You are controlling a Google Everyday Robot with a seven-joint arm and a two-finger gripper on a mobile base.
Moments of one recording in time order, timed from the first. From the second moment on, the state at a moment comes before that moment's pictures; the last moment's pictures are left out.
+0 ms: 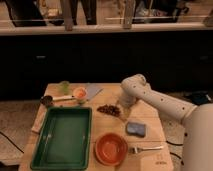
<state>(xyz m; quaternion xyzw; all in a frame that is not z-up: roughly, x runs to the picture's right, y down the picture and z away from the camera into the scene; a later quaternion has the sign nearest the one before) 0.114 0.142 0.898 -0.30 -0.16 -0.21 0.92</state>
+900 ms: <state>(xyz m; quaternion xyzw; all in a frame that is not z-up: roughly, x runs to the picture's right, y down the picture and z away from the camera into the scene) 0.100 0.131 0.892 -0.30 -0.16 -0.22 0.91</state>
